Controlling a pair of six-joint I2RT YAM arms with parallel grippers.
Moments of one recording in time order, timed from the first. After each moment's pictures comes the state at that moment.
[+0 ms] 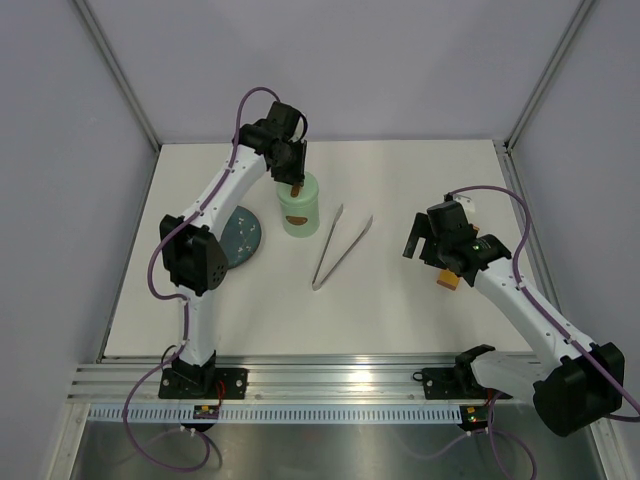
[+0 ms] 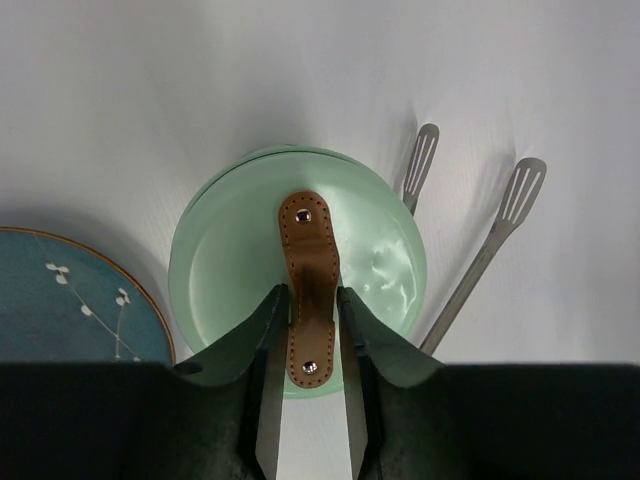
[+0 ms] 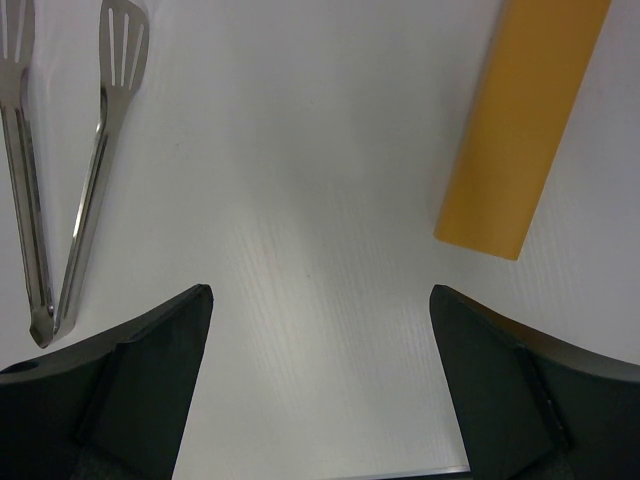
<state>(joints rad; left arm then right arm) -0.43 2.08 2.14 -1.01 0.01 -0.28 0.39 1.11 0.91 -0.70 0.27 0.61</state>
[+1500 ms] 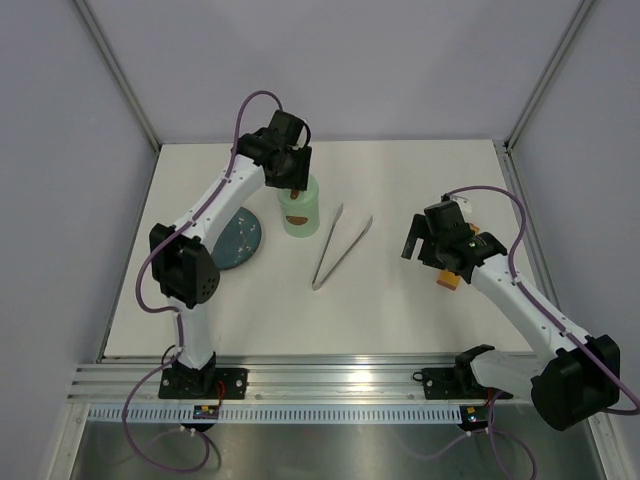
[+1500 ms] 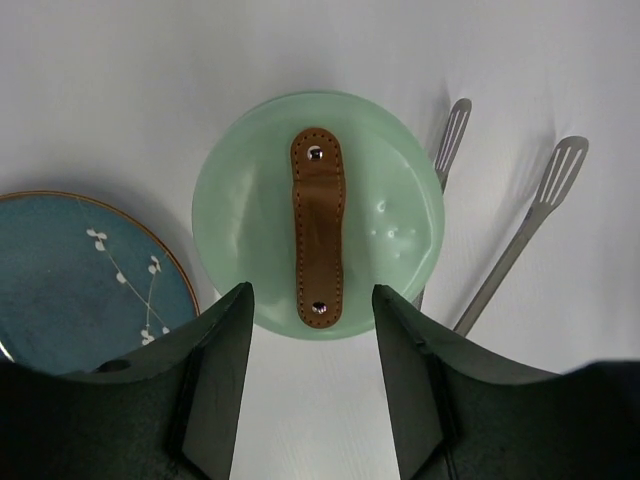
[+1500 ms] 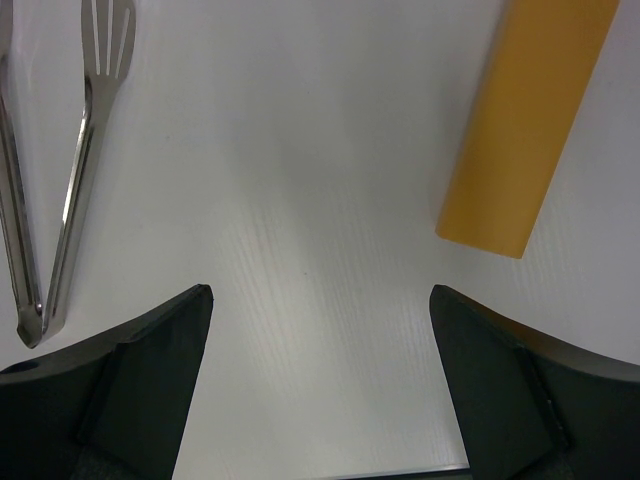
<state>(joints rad) -0.48 1.95 1.96 -0.95 -0.11 -0.27 0.39 1.14 0.91 -0.70 0.26 0.61</state>
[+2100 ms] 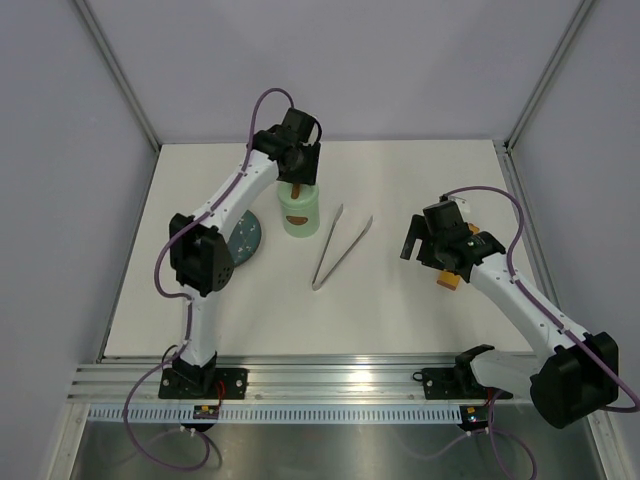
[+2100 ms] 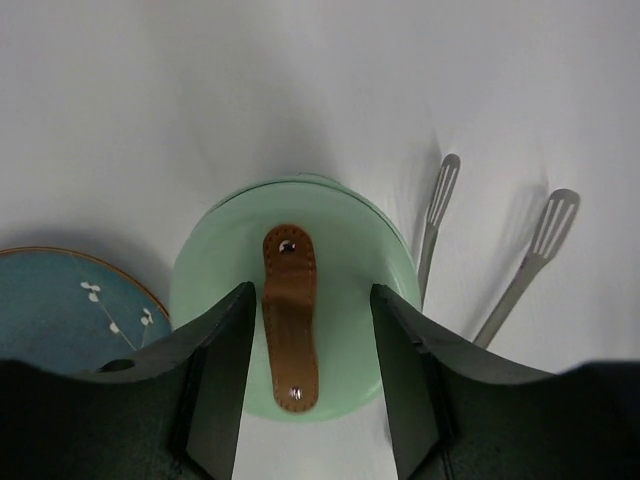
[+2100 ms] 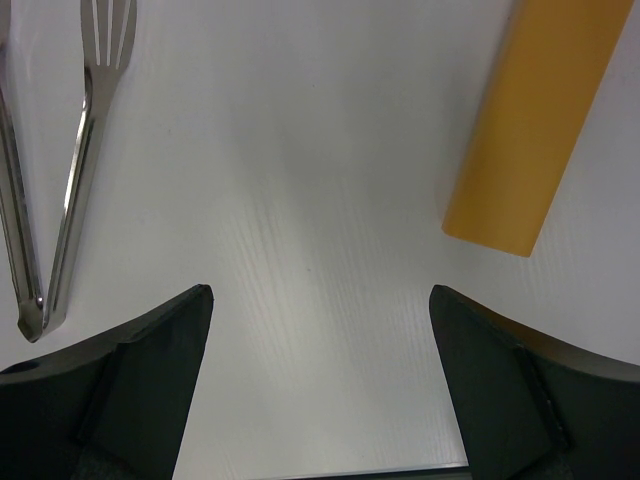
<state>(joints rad) -0.49 2.07 2.10 -0.93 -0.14 -0.26 0.39 1.16 0.91 -0.70 0.24 0.61</state>
